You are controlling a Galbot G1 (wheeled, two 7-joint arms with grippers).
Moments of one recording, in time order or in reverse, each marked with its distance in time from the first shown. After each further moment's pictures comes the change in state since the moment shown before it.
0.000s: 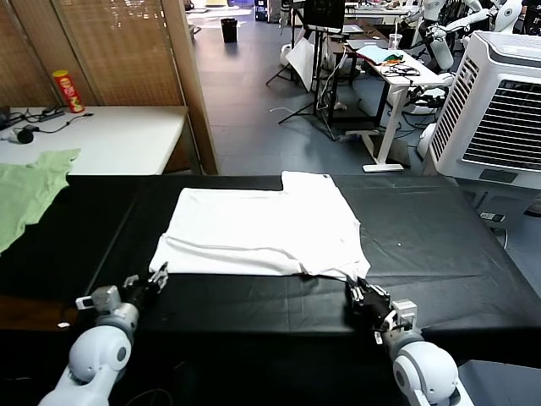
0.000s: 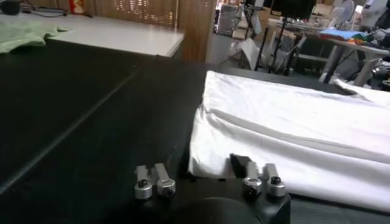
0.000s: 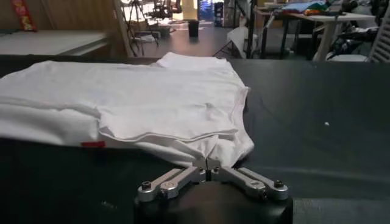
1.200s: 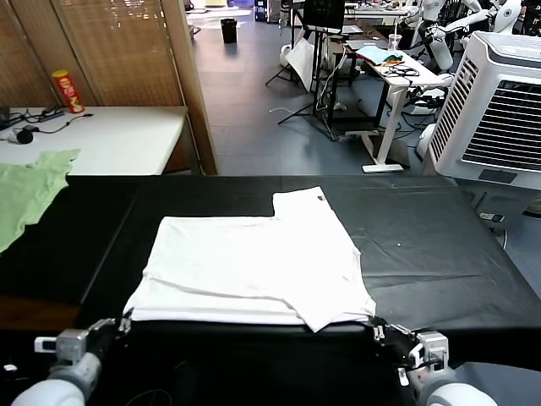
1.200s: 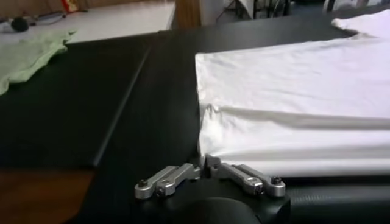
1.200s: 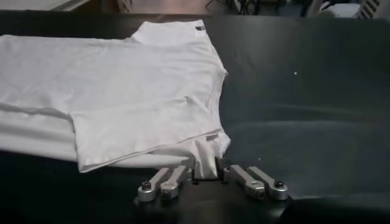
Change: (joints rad) left arm 0.470 0.182 -0.189 -0.373 -0.047 0.140 -0.120; right arm -0.343 -0.058 0.127 0.390 0.095 -0.245 0.103
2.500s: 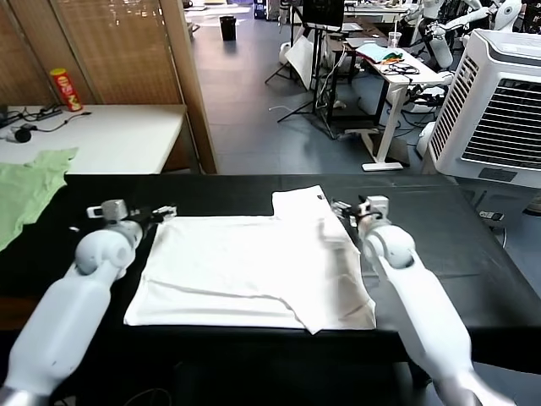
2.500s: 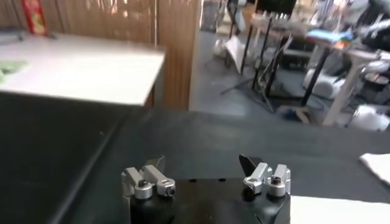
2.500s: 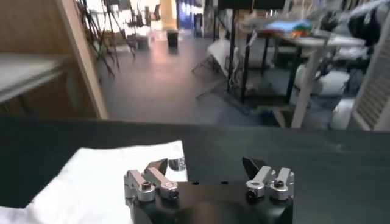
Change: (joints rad) left arm -1.155 -0.038 0.511 0.818 -0.150 0.063 0.119; right arm 1.214 0.218 -0.402 -1.192 -0.063 0.168 -0.032
